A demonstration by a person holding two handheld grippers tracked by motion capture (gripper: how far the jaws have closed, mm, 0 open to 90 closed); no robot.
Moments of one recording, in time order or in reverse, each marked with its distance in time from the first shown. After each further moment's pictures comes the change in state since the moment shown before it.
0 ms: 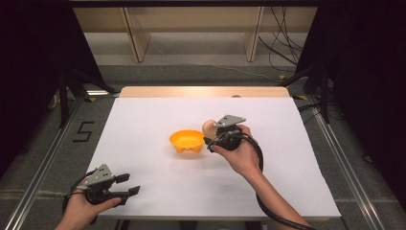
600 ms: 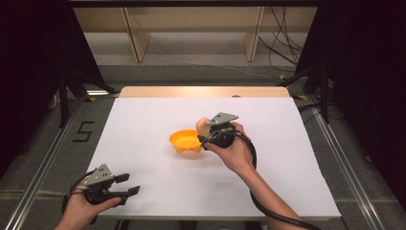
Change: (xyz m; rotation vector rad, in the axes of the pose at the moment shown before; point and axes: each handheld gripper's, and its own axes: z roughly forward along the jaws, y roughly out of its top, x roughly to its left) left arm 0.000 0.001 -0.001 -0.001 -0.005 -0.001; right arm 0.008 0.012 0.013 -0.014 0.009 -0.006
